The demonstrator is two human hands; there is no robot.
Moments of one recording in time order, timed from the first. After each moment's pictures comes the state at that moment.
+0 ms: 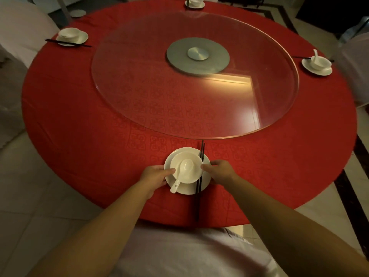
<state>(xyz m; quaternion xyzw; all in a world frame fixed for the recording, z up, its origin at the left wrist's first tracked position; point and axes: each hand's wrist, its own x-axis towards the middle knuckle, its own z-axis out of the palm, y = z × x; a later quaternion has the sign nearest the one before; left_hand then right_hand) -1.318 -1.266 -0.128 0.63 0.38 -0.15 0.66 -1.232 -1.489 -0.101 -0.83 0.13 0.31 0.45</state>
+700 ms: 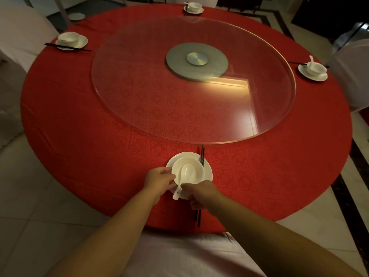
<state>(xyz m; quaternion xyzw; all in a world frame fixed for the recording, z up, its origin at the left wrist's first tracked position) -1.313 -1.278 -0.127 0.60 0.37 -0.09 0.71 -1.296 -1.441 -0.064 -0.78 0.17 0.40 0.44</state>
